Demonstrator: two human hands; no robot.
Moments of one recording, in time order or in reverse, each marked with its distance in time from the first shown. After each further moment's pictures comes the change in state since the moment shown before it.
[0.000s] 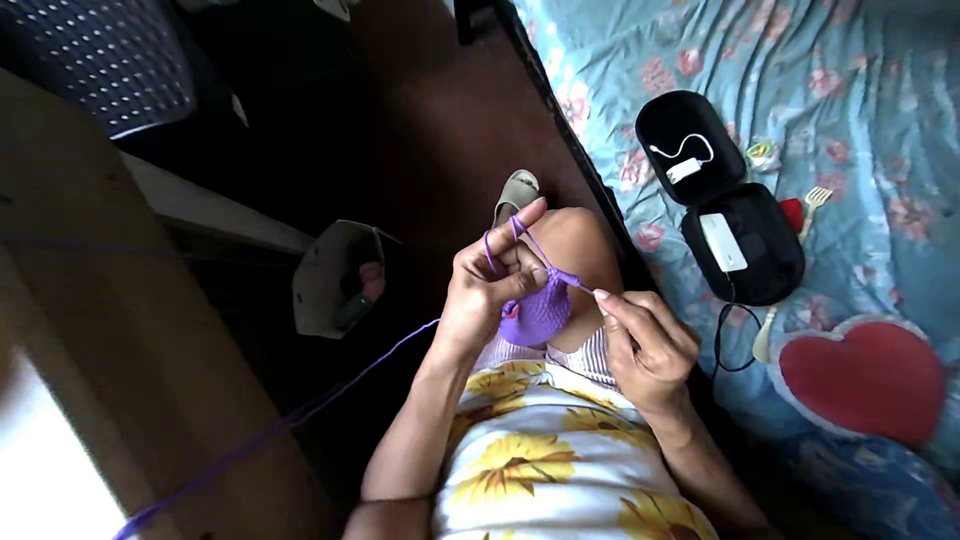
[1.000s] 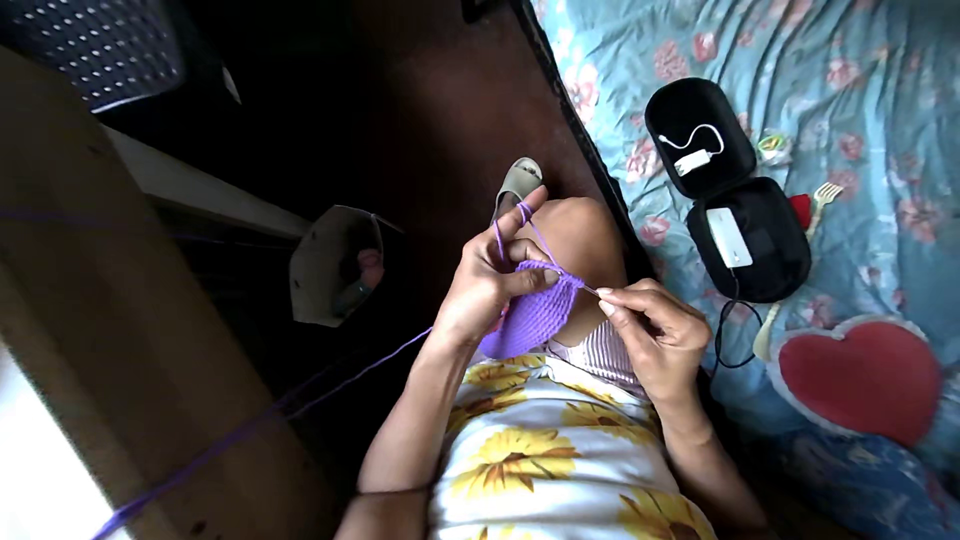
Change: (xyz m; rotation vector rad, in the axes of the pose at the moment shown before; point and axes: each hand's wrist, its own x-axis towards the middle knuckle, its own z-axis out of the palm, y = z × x) left_hand -0.001 0.004 -0.001 0.055 -0.002 -0.196; right_hand -0.001 0.006 -0.008 0.427 -0.130 0.323
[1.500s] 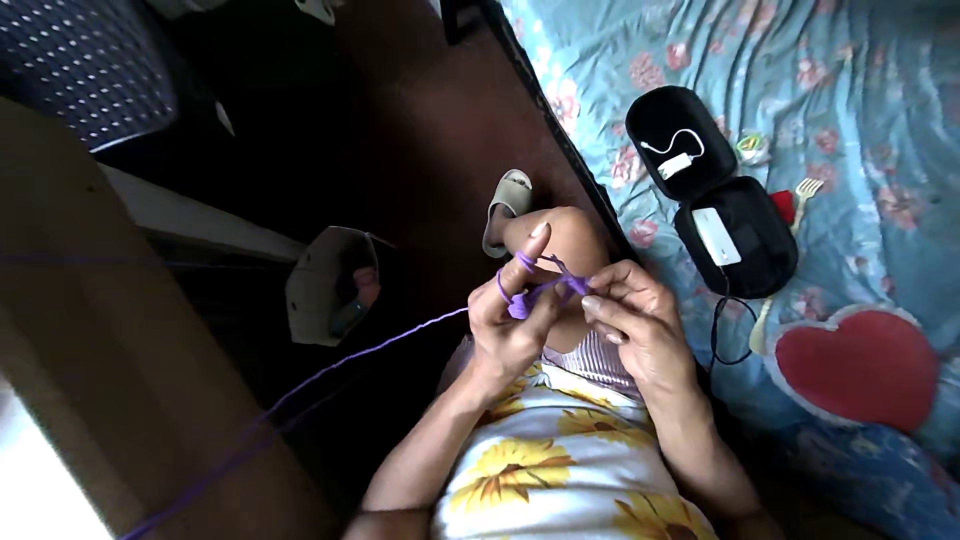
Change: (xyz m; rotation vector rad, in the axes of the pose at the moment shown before) left_hand -0.002 -0.039 0.029 0.343 0.152 0.672; right_hand 0.018 -0.017 0.005 0.536 -0.030 0.507
